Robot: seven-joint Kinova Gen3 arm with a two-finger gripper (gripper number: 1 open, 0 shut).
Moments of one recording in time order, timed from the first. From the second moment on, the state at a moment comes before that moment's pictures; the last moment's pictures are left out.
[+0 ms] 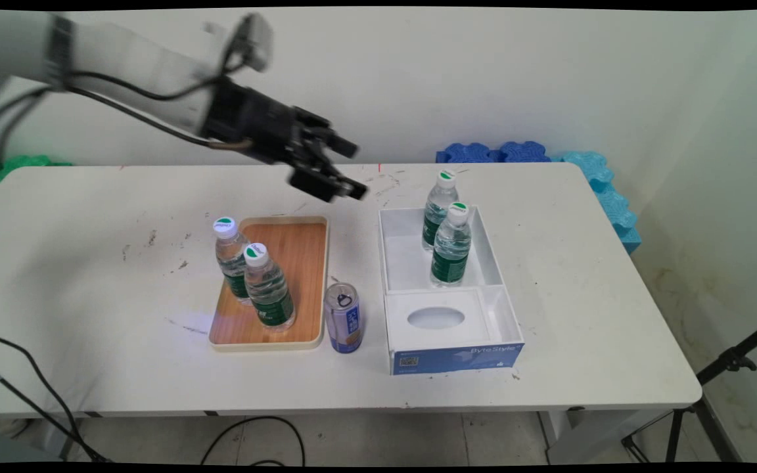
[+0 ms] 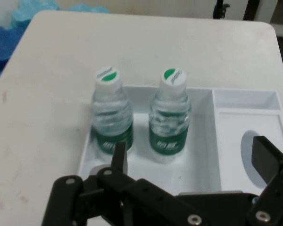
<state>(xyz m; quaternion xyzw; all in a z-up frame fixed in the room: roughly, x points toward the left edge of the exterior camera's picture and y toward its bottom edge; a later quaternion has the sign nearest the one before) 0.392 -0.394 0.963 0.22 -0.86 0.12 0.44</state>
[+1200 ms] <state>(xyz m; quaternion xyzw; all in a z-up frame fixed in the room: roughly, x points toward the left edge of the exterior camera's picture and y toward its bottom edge) 0.264 -0.481 0.837 0.22 -0.88 0.10 0.40</state>
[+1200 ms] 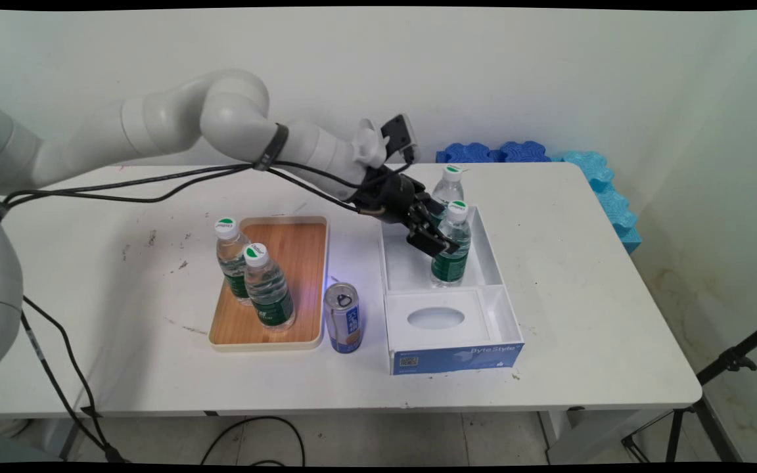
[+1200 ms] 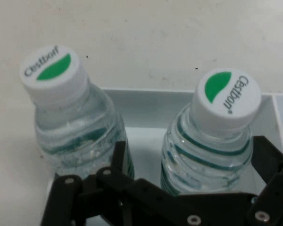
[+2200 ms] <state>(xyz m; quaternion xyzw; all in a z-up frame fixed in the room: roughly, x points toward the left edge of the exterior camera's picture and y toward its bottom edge) 0.254 -0.484 0.841 0.21 -0.88 0.09 0.42</state>
